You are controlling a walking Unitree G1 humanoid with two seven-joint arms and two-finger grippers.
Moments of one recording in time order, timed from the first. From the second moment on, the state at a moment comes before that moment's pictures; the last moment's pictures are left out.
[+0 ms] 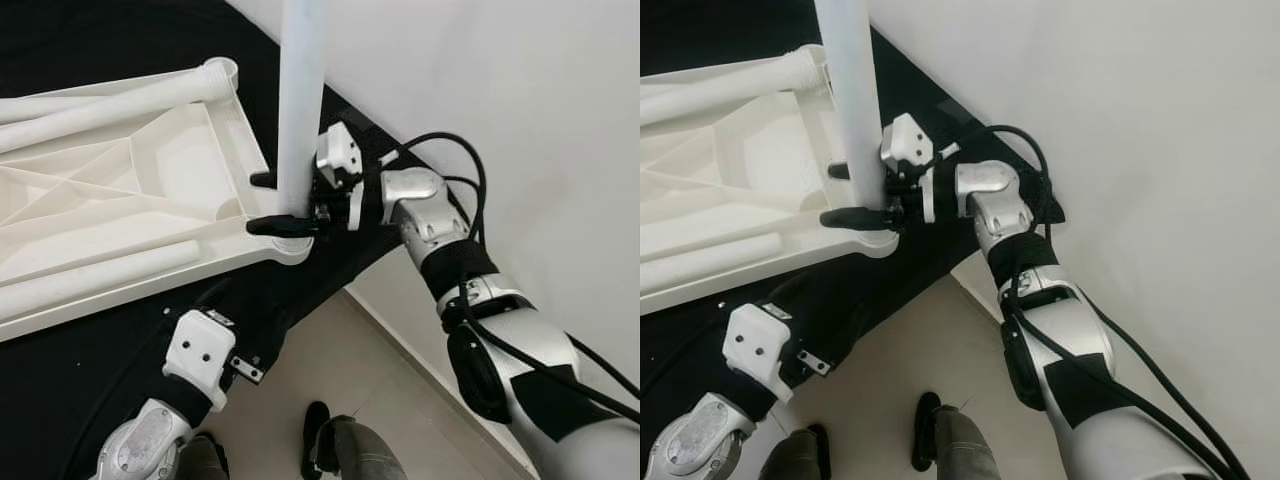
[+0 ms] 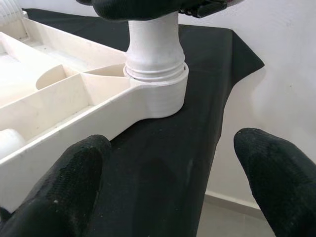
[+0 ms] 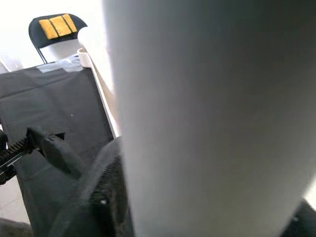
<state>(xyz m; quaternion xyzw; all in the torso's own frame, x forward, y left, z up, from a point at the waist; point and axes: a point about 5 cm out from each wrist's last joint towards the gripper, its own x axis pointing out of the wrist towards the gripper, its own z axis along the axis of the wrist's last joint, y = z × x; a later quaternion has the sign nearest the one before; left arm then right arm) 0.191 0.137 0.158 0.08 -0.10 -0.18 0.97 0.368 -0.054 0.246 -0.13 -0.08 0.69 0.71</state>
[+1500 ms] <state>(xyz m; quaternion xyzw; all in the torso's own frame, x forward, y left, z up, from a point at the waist) 0.198 0.132 0.160 0.09 -0.11 -0.19 0.97 0.350 -0.037 0.233 0.00 -0.14 0.46 0.88</state>
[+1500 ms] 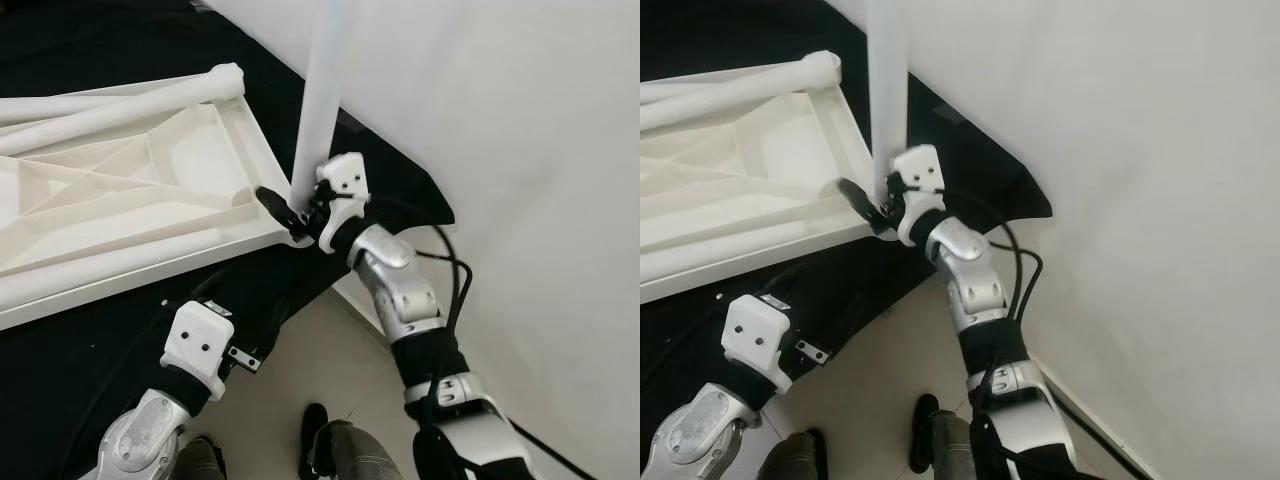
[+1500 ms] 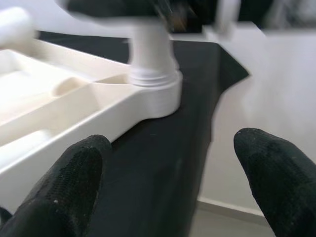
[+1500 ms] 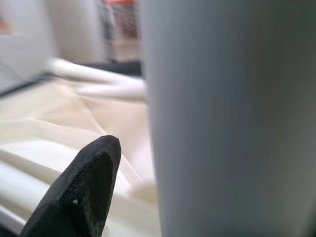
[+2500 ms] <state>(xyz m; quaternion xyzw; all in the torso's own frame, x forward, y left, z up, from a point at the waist) 0.201 0.134 0.160 0.09 -0.11 -0.17 0.97 0.361 -0.048 0.241 -0.06 -0.08 0.72 0.68</state>
